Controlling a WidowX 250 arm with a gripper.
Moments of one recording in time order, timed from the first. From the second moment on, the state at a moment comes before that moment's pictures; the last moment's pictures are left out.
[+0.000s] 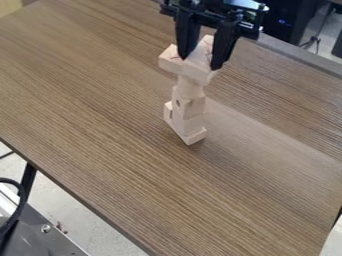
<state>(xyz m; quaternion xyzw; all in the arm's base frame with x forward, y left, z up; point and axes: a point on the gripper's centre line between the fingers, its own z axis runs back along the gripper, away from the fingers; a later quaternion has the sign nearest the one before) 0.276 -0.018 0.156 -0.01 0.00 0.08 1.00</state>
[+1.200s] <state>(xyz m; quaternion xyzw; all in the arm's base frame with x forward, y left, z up) 0.250 -0.104 0.149 -0.07 -0.02 -0.07 1.00</state>
